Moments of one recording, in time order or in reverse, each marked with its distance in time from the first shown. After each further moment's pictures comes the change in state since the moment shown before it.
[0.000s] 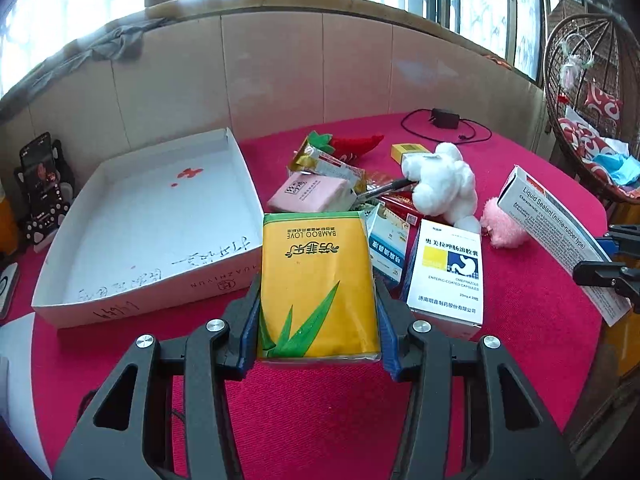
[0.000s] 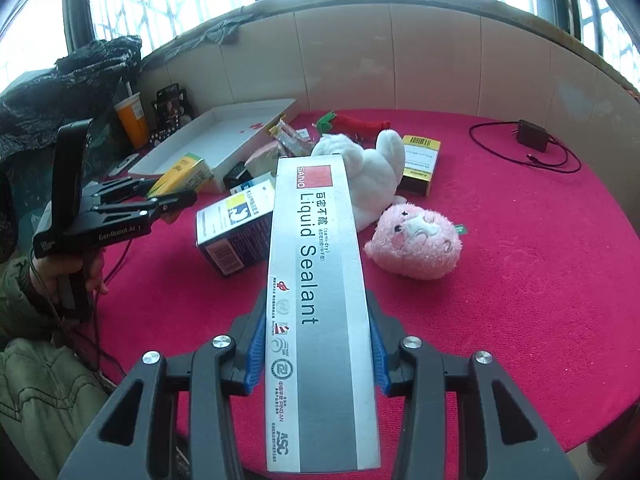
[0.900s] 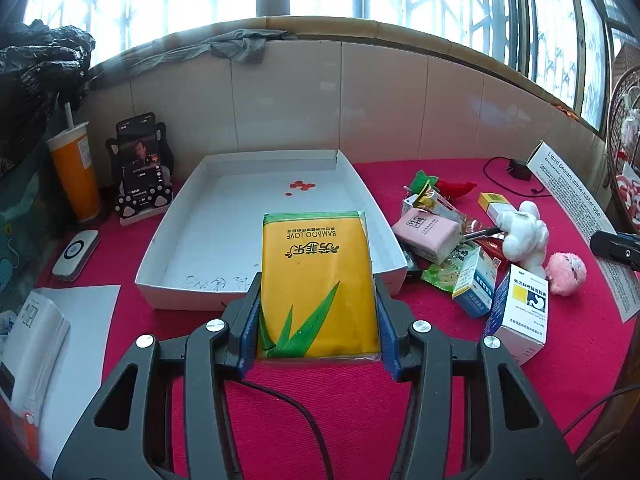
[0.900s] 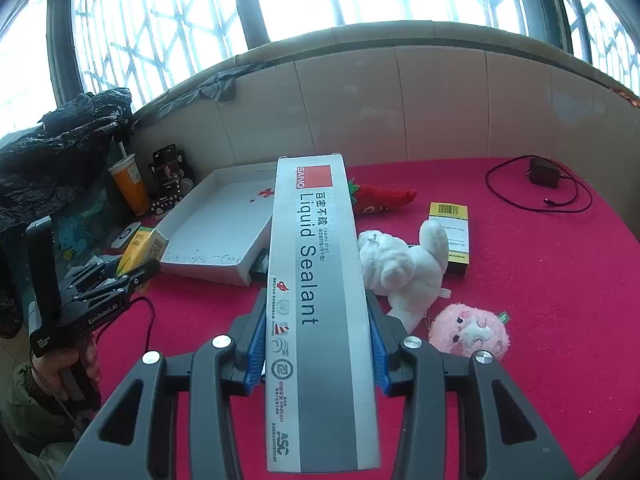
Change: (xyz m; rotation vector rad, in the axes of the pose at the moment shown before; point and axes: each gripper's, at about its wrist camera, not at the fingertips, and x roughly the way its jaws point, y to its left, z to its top) left arm -0.047 0.065 -0.003 -0.166 -0.070 0.227; right arm 0.018 0.044 0.075 0.082 -0.118 -0.005
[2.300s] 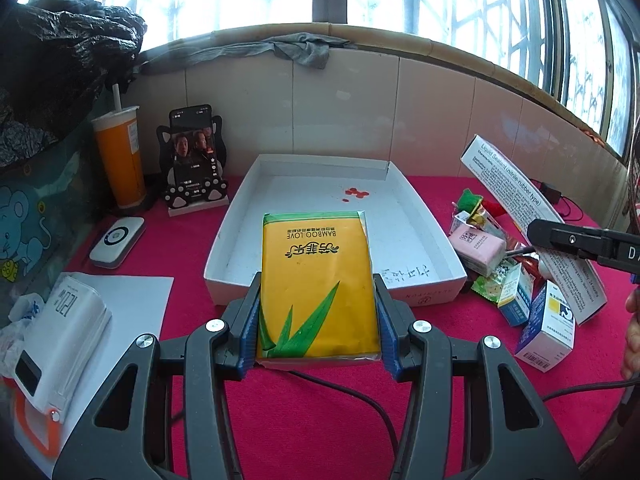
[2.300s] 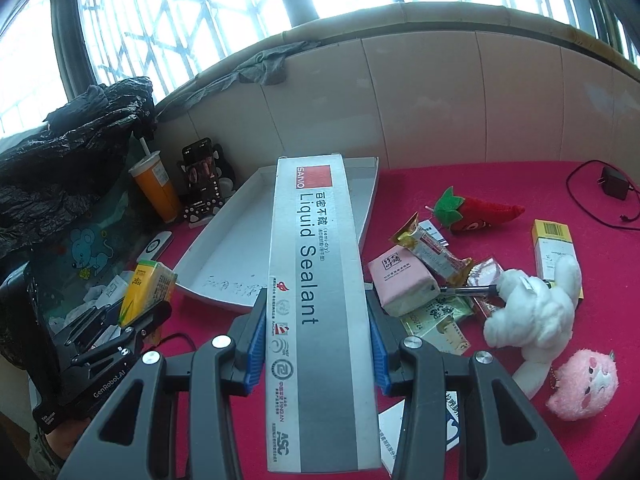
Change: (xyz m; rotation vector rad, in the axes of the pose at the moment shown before) left arm -0.012 0.054 0.002 -0.082 -0.027 0.079; right arm 0.081 0.079 0.039 0.013 0.052 0.119
